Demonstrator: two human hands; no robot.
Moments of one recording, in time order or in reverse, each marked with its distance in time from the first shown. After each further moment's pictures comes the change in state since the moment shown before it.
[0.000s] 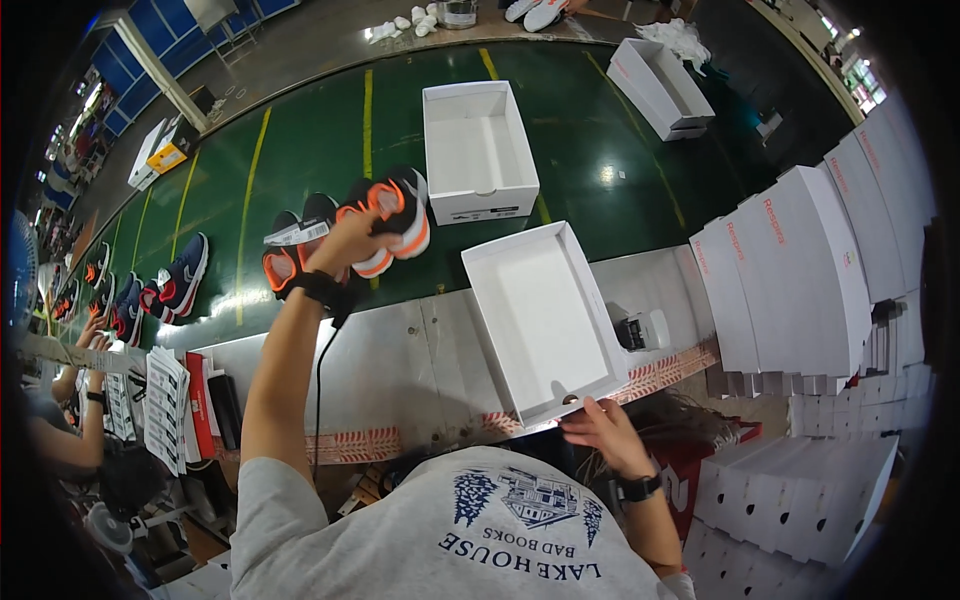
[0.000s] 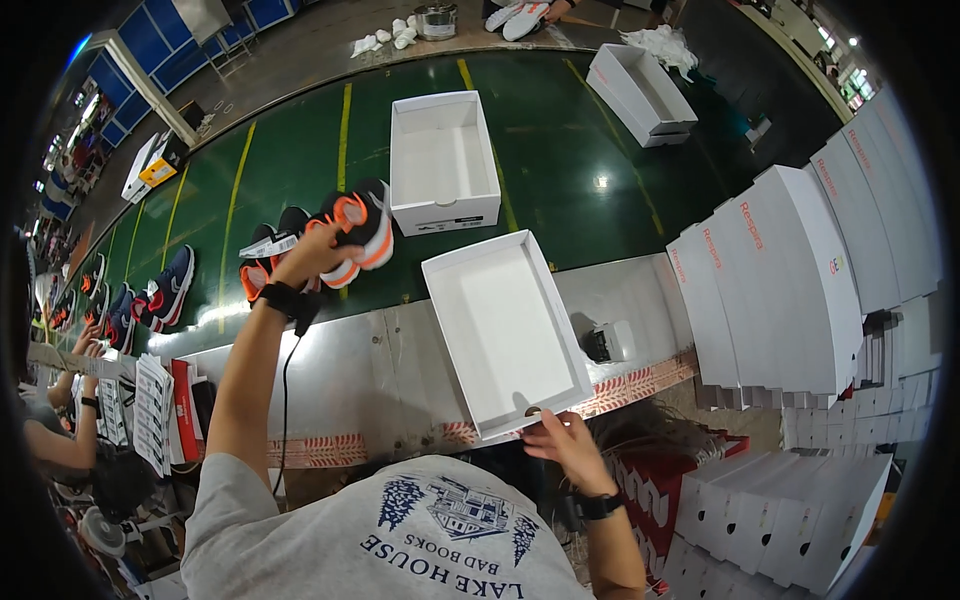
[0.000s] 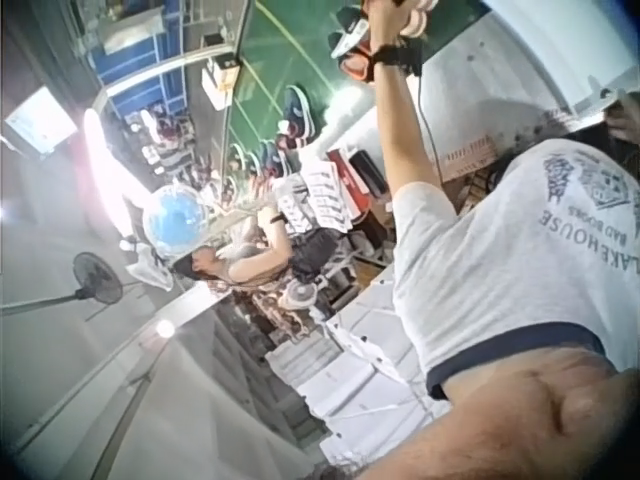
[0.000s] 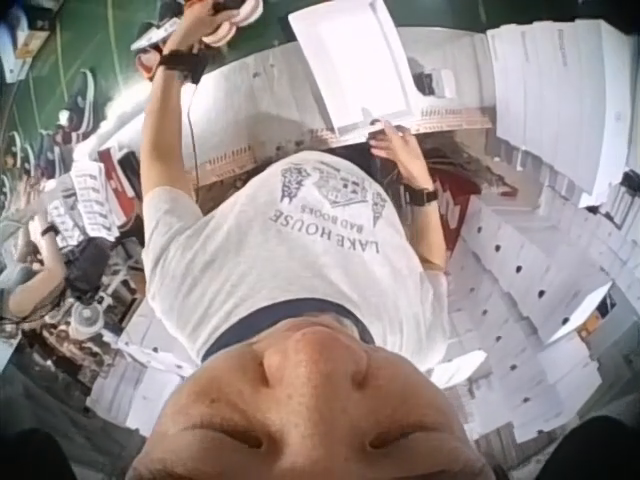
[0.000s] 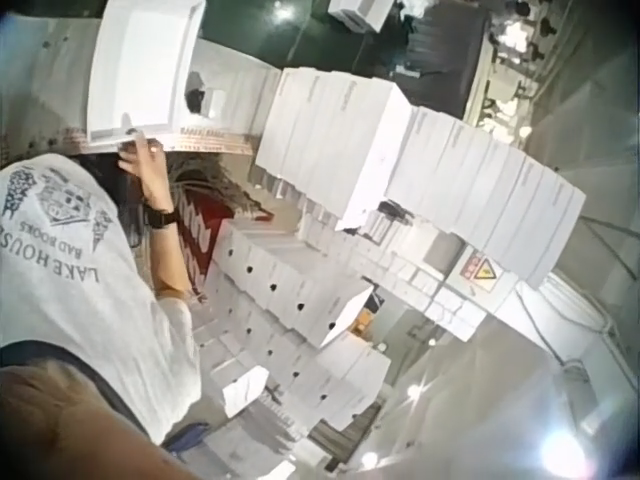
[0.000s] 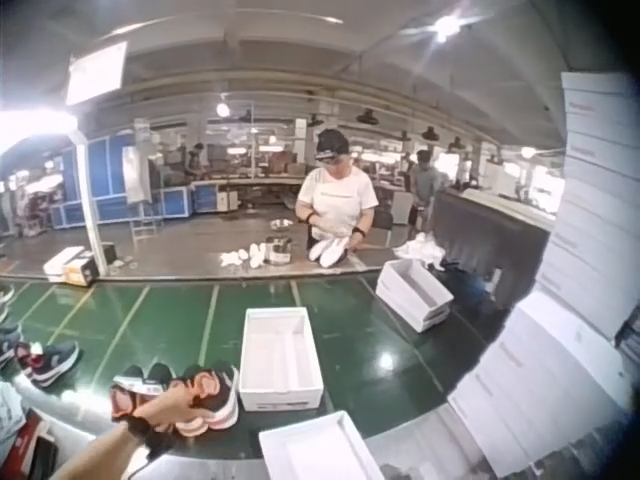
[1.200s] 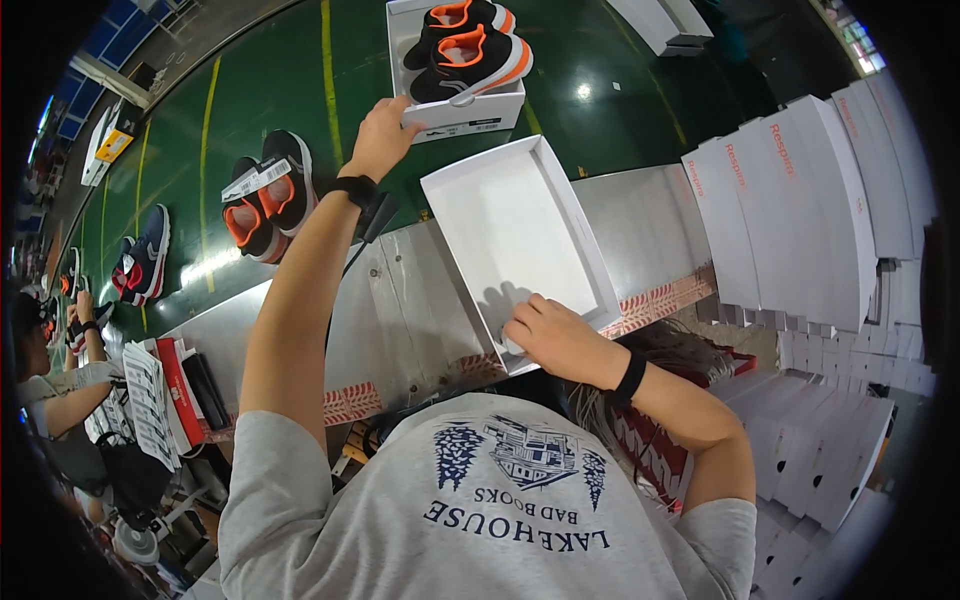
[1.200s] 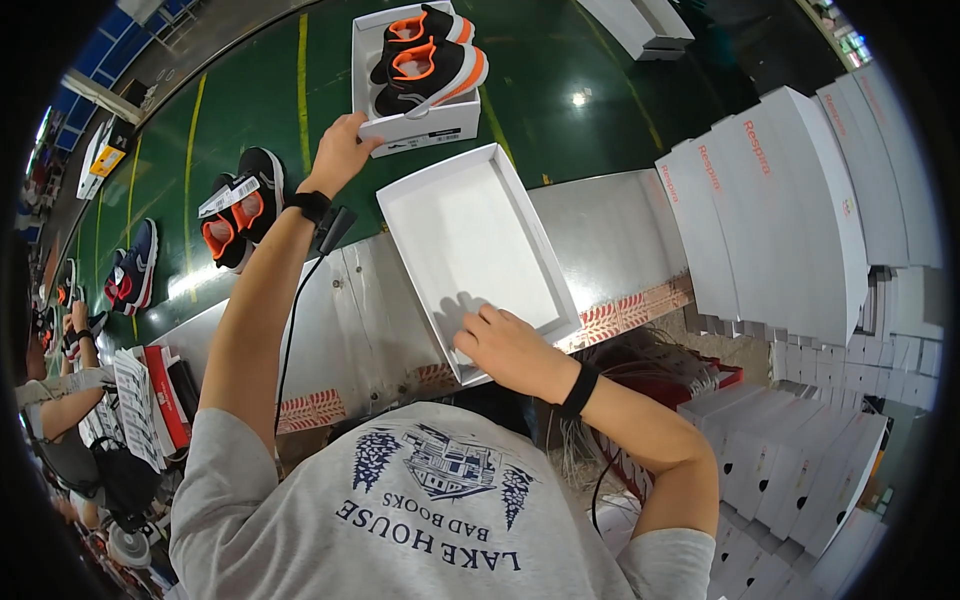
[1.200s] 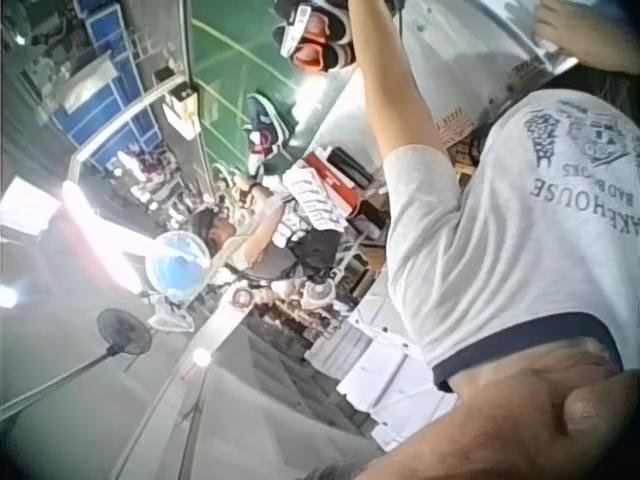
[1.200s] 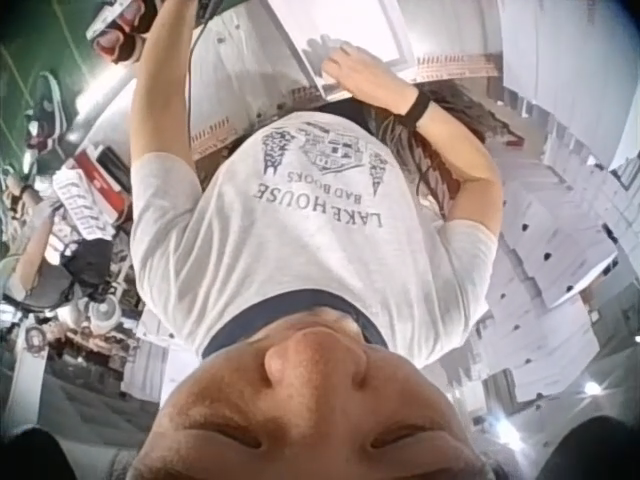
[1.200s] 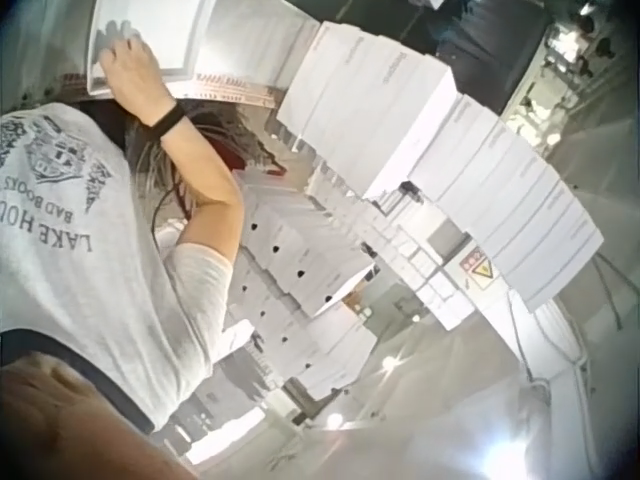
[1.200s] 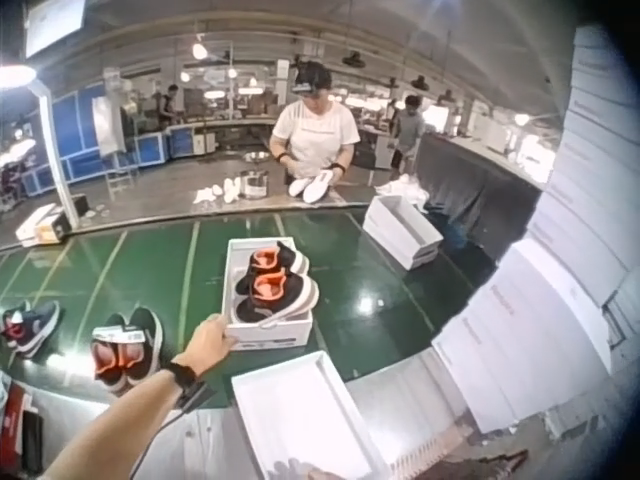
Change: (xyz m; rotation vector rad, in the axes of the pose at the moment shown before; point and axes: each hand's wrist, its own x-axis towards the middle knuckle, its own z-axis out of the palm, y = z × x) left_hand 0.084 0.063 0.071 -0.071 0.244 0.162; right_hand 0.042 -0.058 0.057 -1.642 -0.502 -1.135
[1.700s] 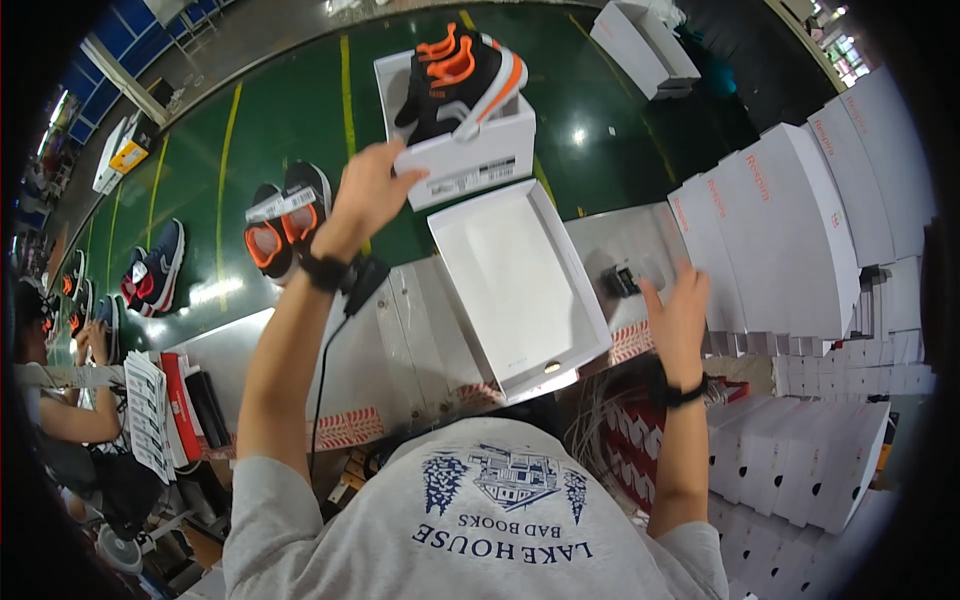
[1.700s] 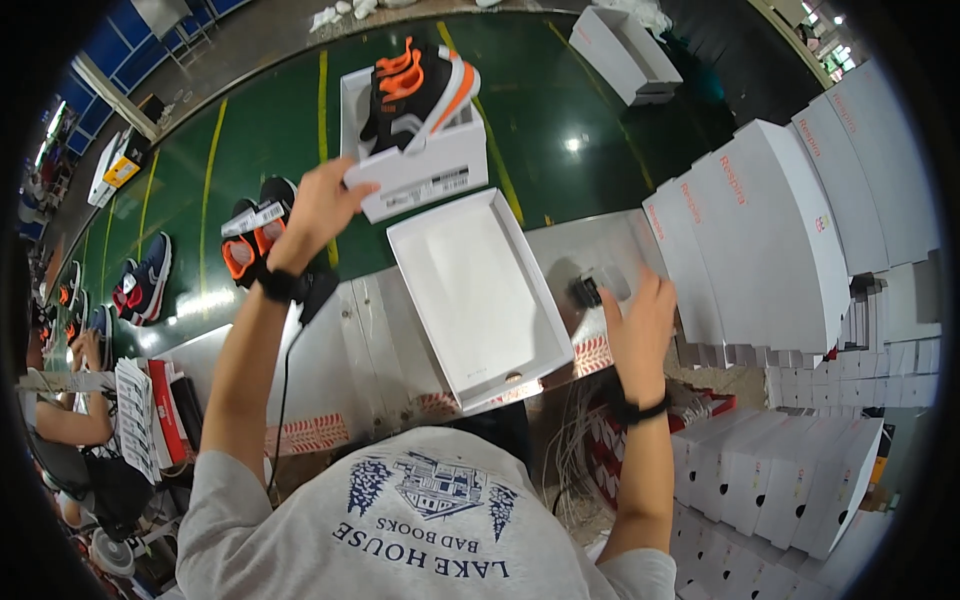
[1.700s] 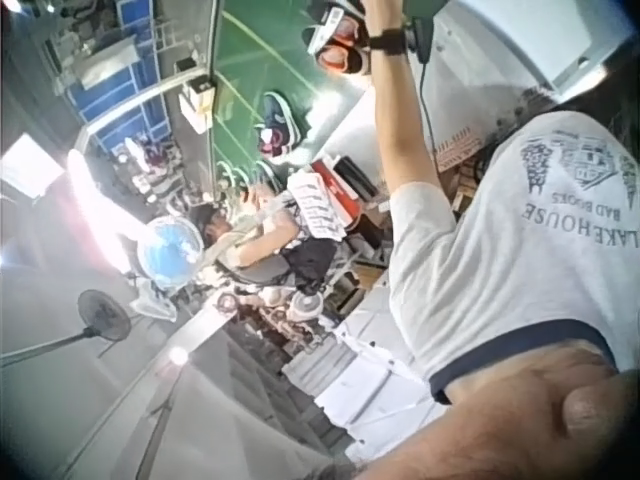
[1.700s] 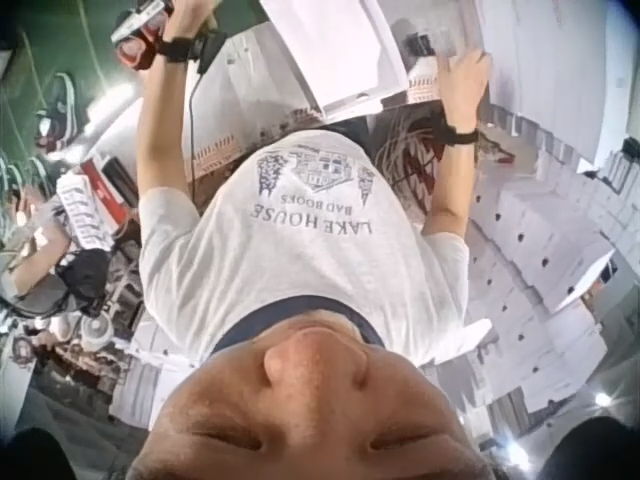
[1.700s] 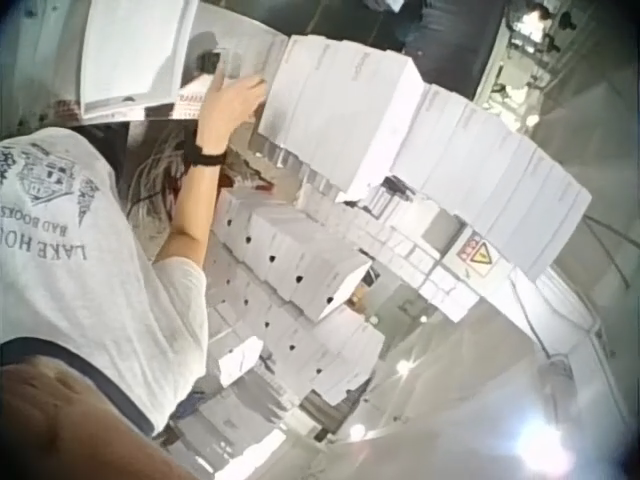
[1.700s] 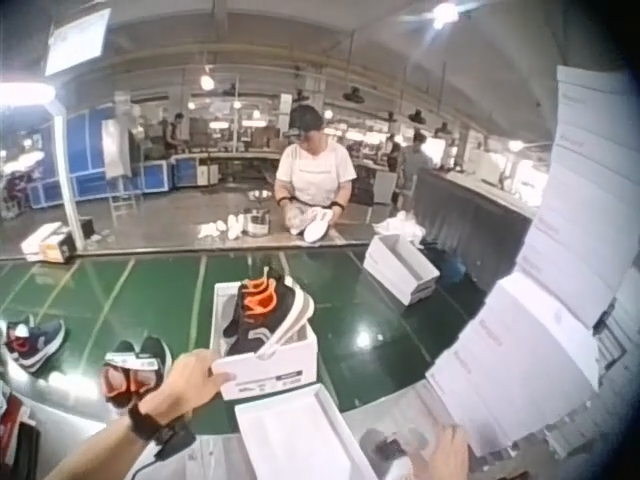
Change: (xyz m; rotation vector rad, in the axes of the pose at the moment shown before) left_hand -0.044 0.059 -0.080 -0.081 0.043 0.010; right_hand -0.073 0.050 -0.066 -0.451 0.700 0.833
